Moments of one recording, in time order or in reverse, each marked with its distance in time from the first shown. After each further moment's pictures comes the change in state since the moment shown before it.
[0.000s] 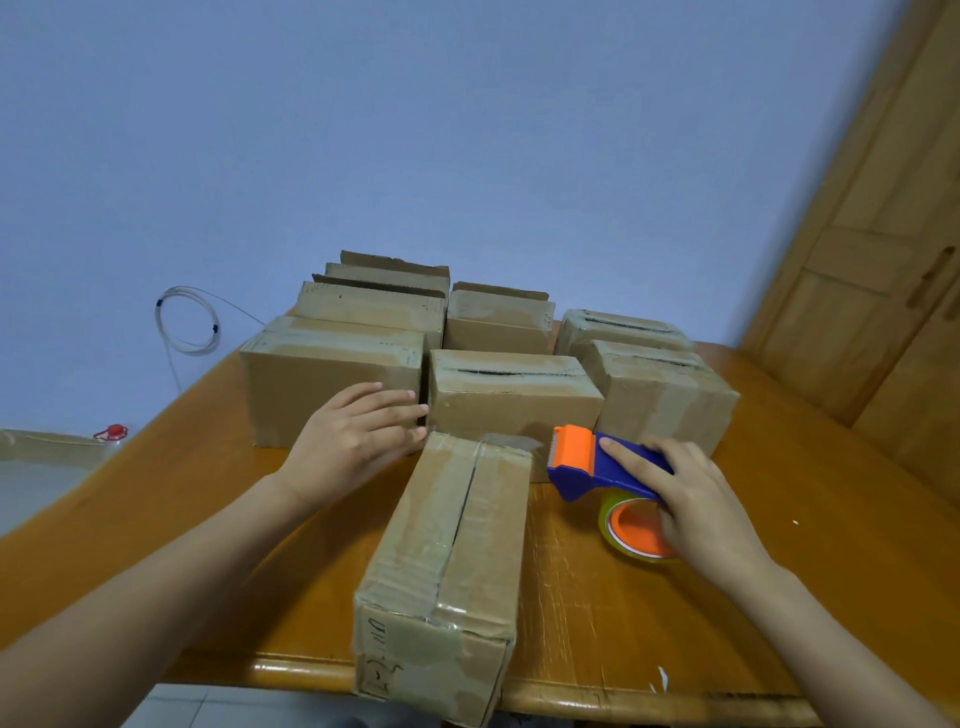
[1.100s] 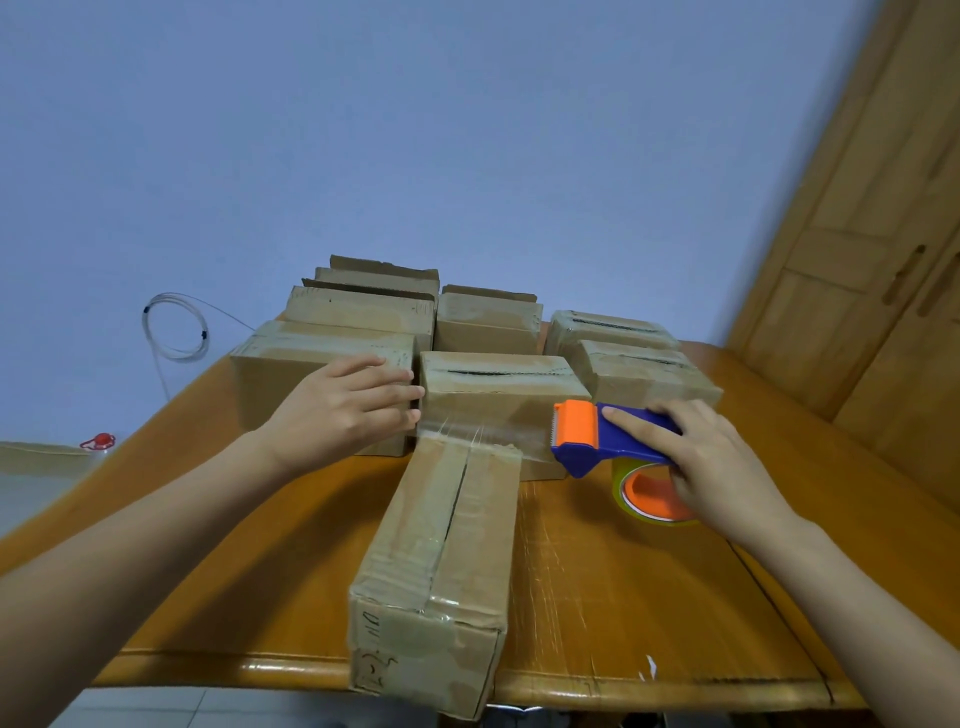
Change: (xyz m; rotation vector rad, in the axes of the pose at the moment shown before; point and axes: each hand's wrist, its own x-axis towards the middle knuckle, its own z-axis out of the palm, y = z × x) left_hand 0.027 -0.023 -0.023 0.146 -0.066 0.329; right_hand 0.025 0.015 -0.038 -0.058 -0.018 -0.082
